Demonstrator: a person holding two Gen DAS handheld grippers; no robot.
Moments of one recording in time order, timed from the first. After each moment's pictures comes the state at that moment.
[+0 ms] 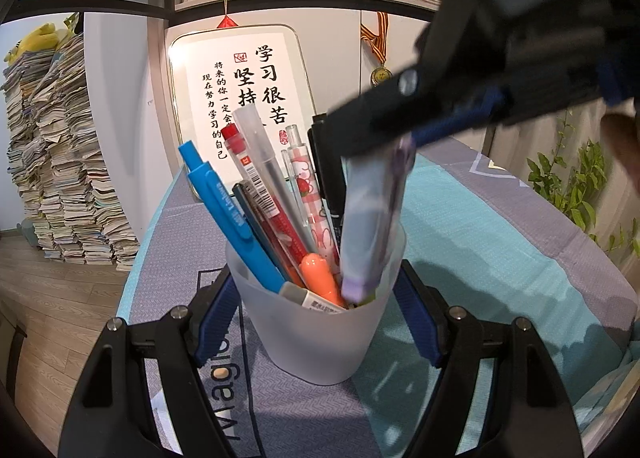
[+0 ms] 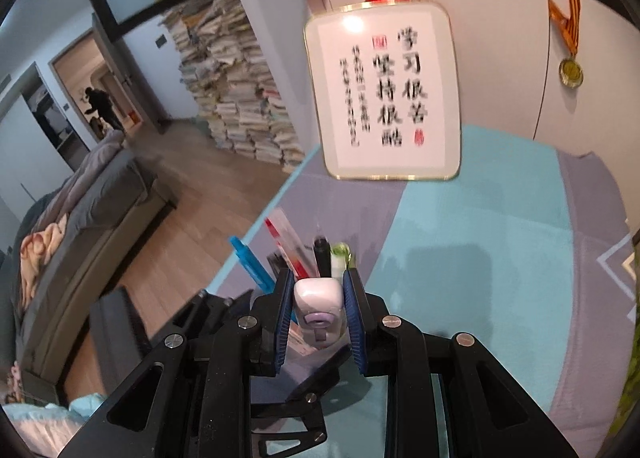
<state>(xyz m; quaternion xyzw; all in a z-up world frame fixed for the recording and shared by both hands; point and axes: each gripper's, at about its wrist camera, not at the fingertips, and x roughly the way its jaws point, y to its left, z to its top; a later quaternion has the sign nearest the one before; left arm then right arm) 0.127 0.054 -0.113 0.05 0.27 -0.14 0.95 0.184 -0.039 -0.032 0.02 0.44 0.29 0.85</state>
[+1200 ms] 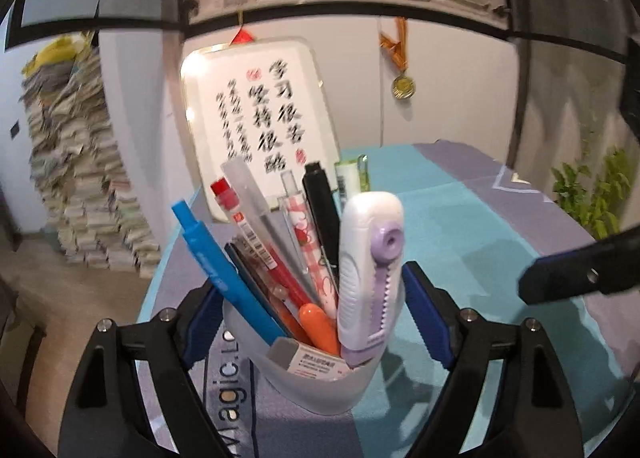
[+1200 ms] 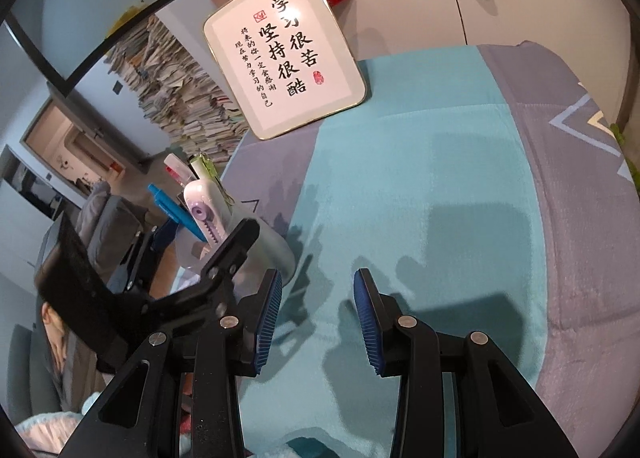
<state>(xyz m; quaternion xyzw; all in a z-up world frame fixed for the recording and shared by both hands) 0.143 0.038 -0.100 0.05 0.27 -0.08 0.96 0.155 -0.138 -0.085 0.14 0.47 0.23 0.84</state>
